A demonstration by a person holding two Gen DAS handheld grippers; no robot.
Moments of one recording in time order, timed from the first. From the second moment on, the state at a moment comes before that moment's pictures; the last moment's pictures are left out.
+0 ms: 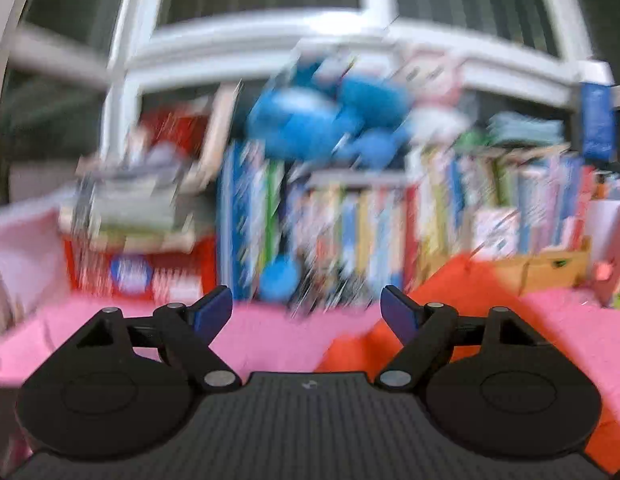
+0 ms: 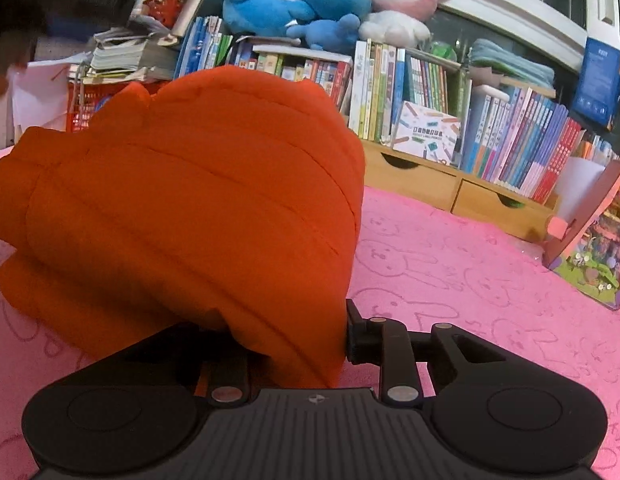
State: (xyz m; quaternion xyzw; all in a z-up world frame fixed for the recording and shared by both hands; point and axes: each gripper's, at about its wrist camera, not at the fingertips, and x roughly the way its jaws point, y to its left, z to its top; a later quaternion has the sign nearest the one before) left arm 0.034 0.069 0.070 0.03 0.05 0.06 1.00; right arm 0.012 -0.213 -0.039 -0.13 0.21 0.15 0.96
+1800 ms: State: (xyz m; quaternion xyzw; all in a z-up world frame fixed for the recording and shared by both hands) left arm 0.018 0.041 -0.011 0.04 0.16 0.06 0.99; right arm 0.058 -0.239 0.020 0.04 0.20 0.26 0.94
